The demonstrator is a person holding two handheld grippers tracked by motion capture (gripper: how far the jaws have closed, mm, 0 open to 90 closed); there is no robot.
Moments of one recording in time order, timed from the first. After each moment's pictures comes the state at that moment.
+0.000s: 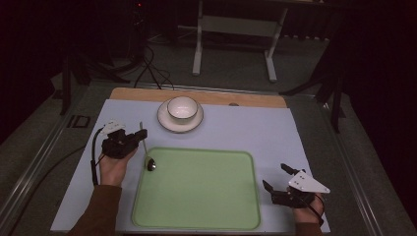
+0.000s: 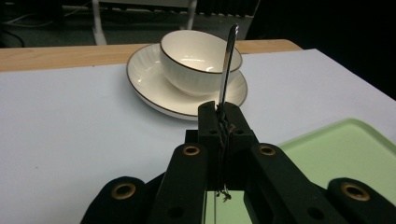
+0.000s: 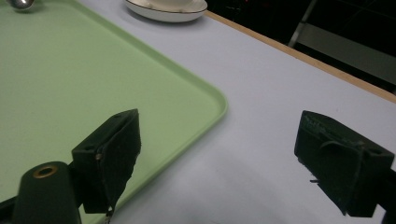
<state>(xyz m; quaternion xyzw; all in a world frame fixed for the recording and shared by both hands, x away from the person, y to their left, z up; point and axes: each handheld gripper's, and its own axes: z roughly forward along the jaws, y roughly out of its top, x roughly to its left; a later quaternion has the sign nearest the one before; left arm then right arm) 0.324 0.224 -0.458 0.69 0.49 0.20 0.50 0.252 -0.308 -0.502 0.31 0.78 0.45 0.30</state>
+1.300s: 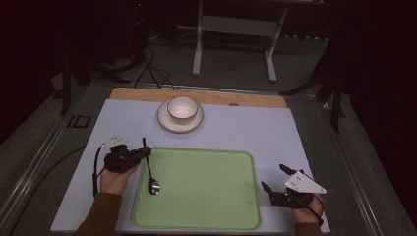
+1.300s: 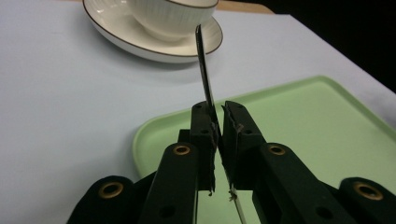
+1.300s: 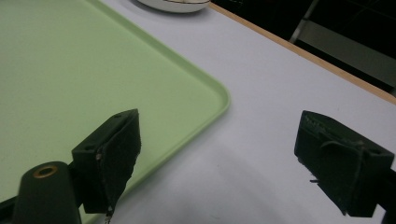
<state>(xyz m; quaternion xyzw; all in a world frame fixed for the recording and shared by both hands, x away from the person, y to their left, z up) 0.307 0.225 -0.498 0.71 0.48 0.12 0.50 0.251 -0.303 -0.503 0.30 0.80 0.43 0.31</state>
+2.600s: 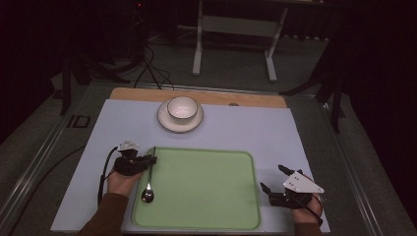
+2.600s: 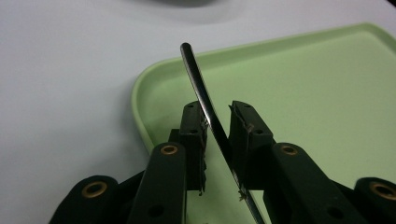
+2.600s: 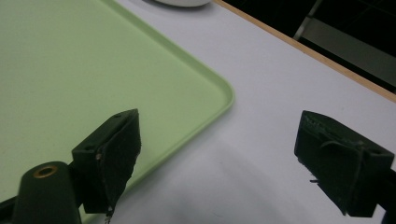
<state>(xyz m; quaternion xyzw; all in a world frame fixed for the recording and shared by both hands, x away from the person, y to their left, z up) 0.320 0.212 -0.534 0.75 0.50 0.09 0.43 0.252 -0.301 -0.504 0.29 0.80 0.42 0.30</state>
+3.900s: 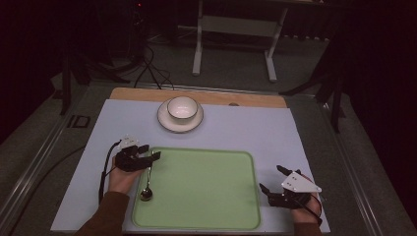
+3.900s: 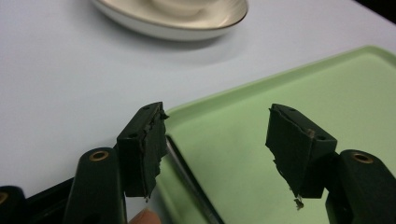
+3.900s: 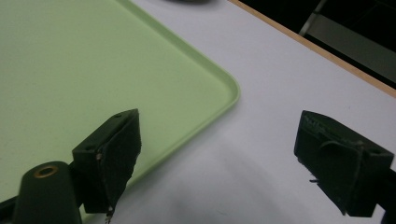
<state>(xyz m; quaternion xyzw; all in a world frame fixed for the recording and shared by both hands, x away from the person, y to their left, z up) 0.328 0.211 -0.527 0.74 0.47 0.15 0.47 0.253 -0.298 -0.506 0.28 0.81 0.41 0.30</state>
